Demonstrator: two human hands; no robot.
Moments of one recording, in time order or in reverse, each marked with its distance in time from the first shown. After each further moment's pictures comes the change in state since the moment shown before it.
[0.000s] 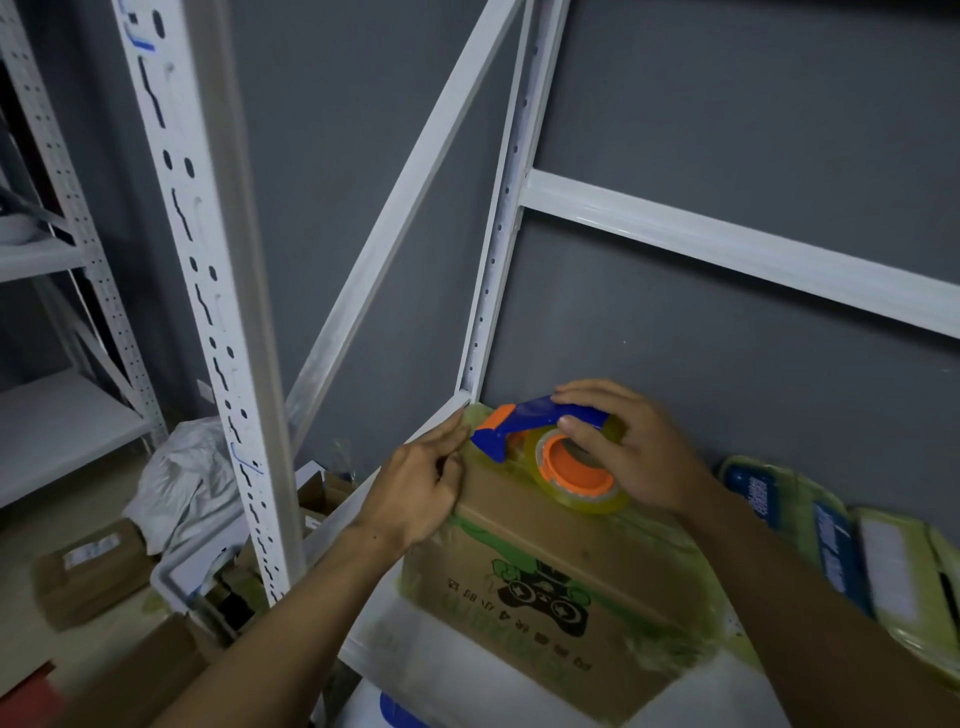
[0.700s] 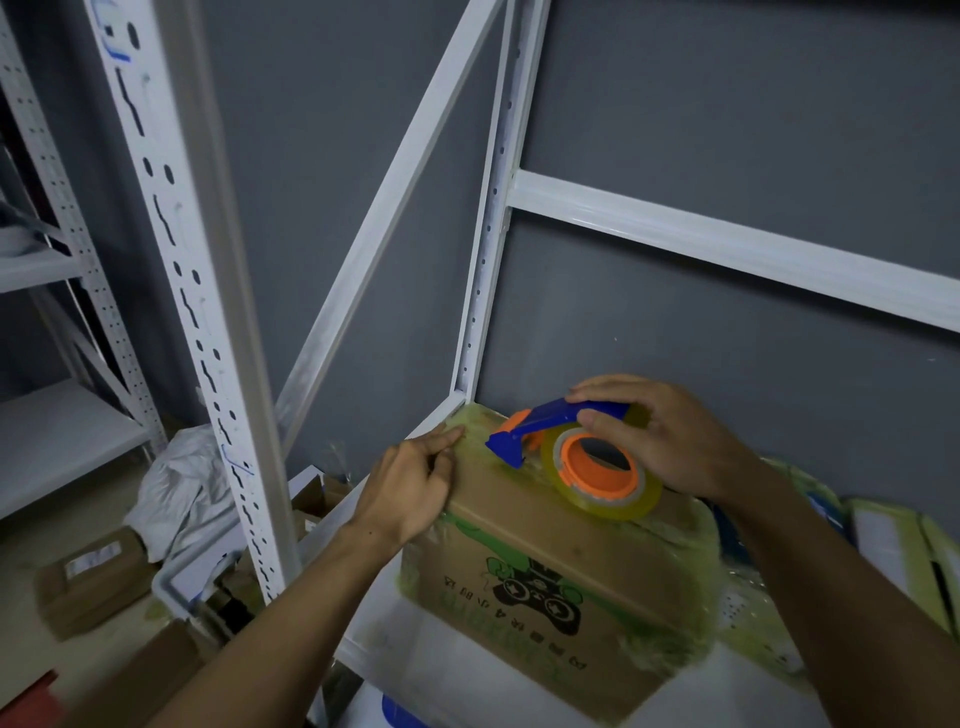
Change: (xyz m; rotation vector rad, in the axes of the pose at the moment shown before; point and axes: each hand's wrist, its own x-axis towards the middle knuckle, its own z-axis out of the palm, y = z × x) left_hand 0.002 0.001 0.005 0.011 -0.006 -0.127; right_hand -0.008 -0.014 -0.043 -0.064 -0.097 0.081
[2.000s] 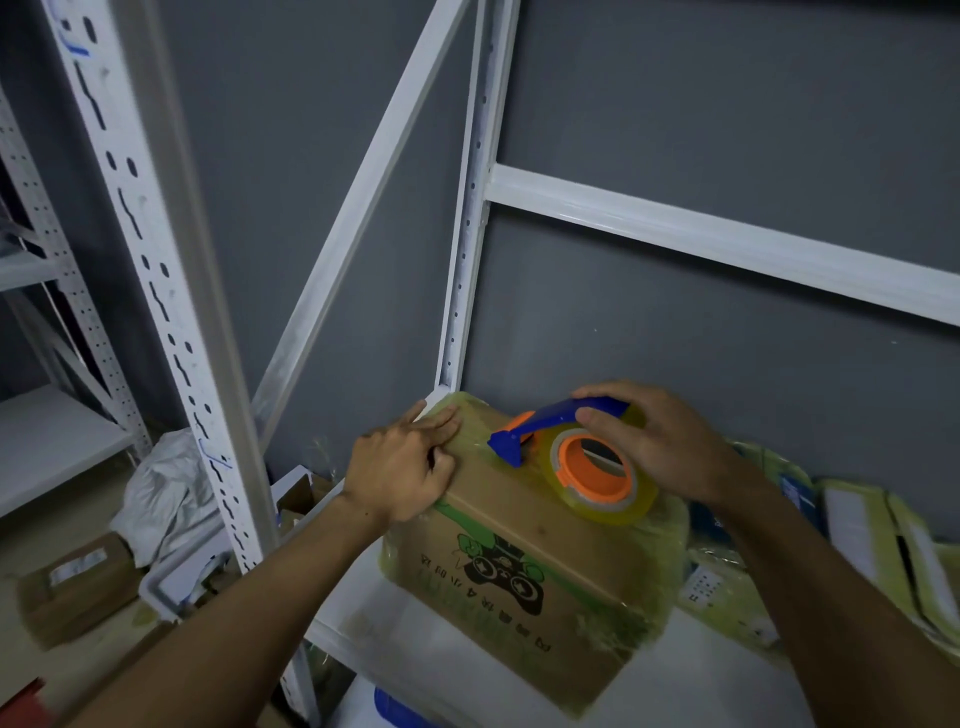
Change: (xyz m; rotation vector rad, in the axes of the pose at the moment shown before) left_hand 0.007 0.019 -0.004 0.546 -0.001 0.274; right_hand -0.027 0.002 -0.002 0.101 0.060 0.171
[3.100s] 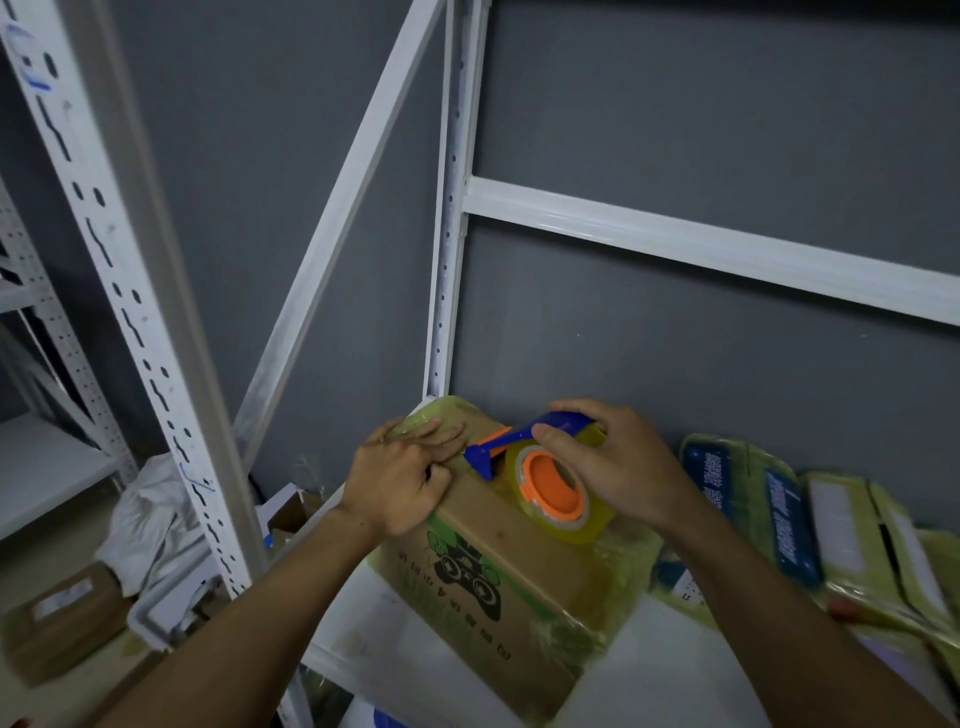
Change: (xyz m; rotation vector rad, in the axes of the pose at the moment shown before) left_hand 0.007 0.003 0.003 -0.001 -0.044 0.145; right_hand -0.010 -0.006 0.031 0.112 0.146 0.122
